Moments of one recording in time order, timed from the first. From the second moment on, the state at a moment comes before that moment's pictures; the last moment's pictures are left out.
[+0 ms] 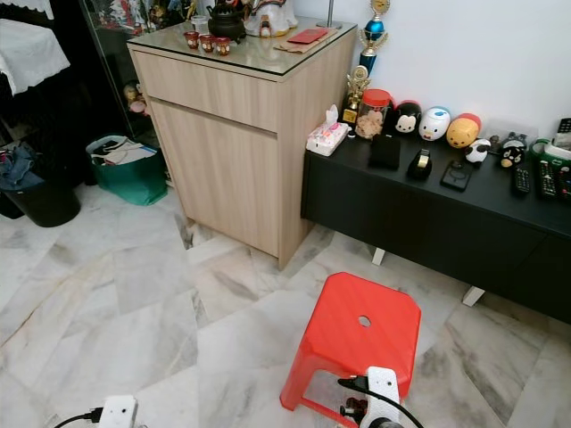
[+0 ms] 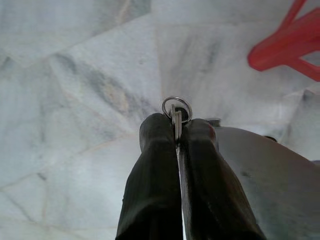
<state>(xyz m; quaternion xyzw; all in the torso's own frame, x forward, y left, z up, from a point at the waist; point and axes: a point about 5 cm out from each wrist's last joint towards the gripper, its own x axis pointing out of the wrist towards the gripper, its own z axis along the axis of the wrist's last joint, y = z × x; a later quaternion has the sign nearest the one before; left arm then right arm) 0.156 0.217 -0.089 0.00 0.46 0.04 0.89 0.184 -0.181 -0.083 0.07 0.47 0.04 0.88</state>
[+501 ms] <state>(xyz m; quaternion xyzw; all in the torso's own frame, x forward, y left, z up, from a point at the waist) 0.161 0.216 -0.088 -0.01 0.46 0.06 0.89 0.183 -0.186 -0.084 0.04 0.48 0.03 0.87</state>
